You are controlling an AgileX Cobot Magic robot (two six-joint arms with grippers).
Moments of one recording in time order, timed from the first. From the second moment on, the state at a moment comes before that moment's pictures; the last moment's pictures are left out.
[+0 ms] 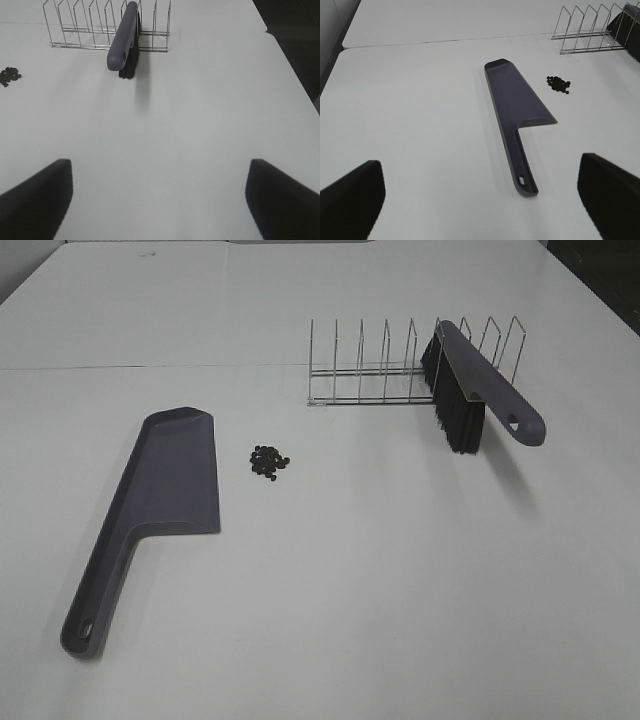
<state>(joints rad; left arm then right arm) 0.00 0.00 -0.50 -0.14 1.04 0.08 -0.01 0.00 -0.51 0.02 1.07 -0.04</state>
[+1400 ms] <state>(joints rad) 0.00 0.00 -0.50 -0.14 1.04 0.08 -0.01 0.00 -0.51 0.02 1.07 -0.04</state>
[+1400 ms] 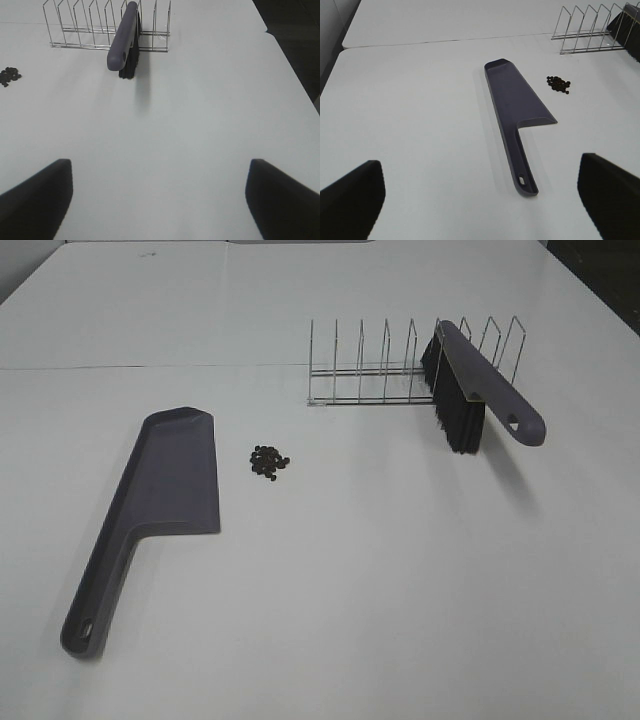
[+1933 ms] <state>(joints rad) 0.00 0.00 -0.50 -0.14 1.04 0.08 -0.01 0.00 -0.51 0.02 1.07 -0.04</state>
